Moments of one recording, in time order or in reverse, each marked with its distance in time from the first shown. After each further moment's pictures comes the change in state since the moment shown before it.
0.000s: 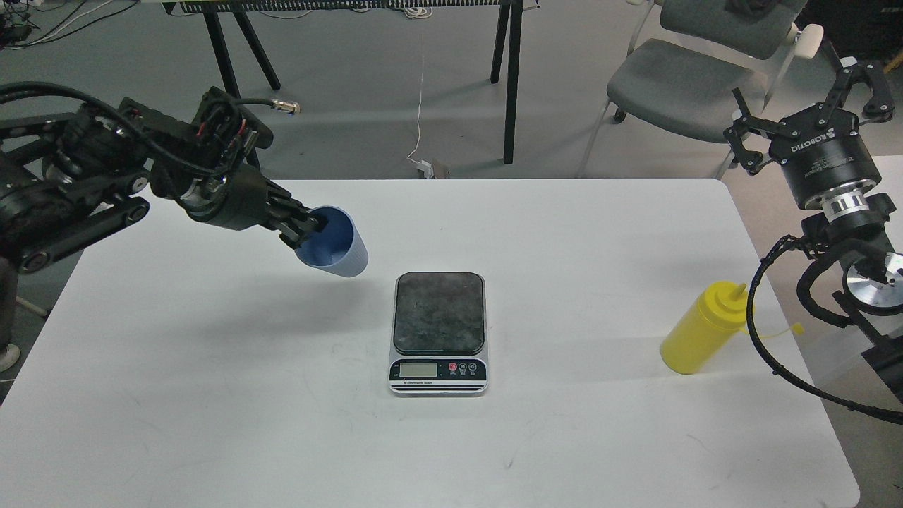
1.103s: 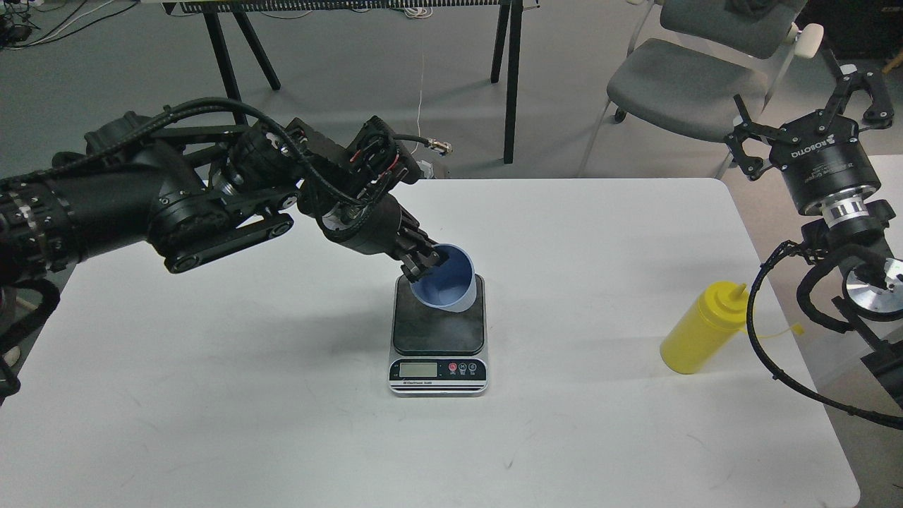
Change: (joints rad) left arm -0.038 -0.279 0.037 0.090 -0.038 0.000 0.000; right arm -0.015 0.003 0.006 -0.002 0.000 0.000 0.002
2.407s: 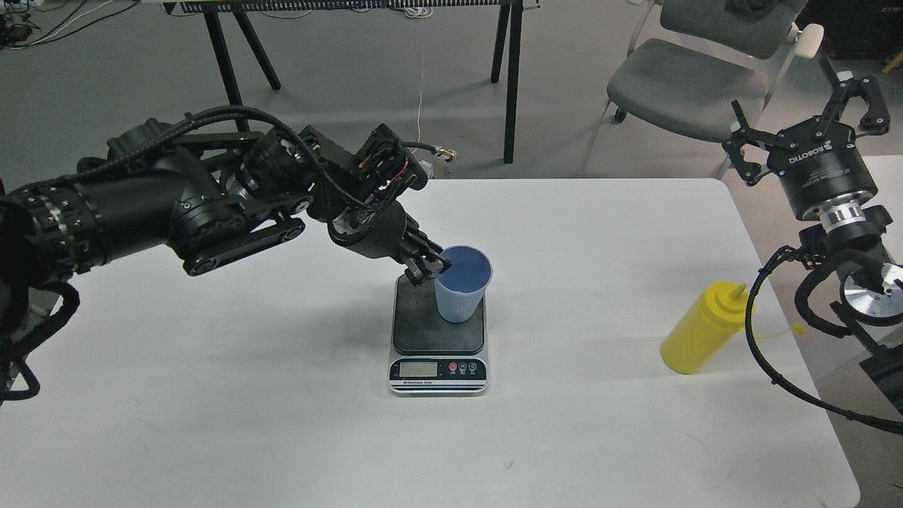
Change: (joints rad) left arm 0.005 -0.039 0.024 0.046 -0.014 0.000 0.000; right arm -0.012 0.003 -0.001 0.003 0.000 0.000 0.002
